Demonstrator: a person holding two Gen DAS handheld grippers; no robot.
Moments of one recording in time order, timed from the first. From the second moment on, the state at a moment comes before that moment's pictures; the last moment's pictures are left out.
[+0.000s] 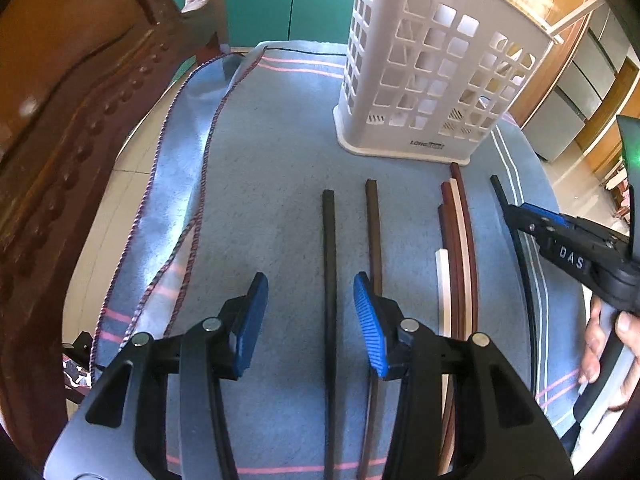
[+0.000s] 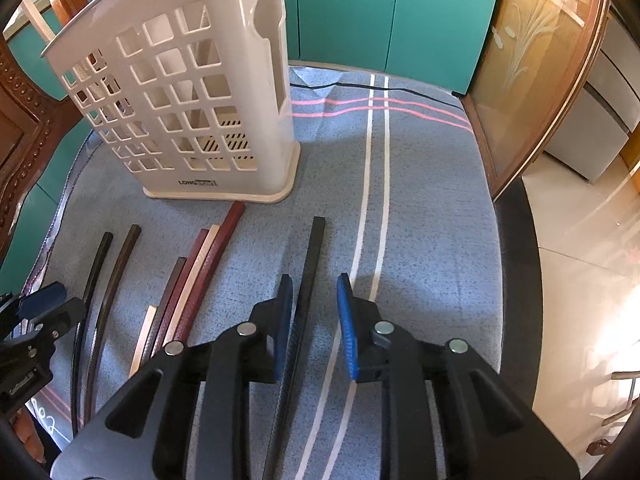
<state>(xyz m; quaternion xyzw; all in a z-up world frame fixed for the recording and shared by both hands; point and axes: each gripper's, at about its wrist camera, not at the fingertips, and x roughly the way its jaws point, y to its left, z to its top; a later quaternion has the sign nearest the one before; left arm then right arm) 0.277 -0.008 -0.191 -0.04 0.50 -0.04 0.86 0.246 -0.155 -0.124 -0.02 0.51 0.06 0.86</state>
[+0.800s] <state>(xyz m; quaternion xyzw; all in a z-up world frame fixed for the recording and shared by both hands) 0.286 -0.017 -0.199 -0.01 0.50 -0.02 0.86 0.236 -0.136 -0.133 -0.04 0.52 0.06 0.85</state>
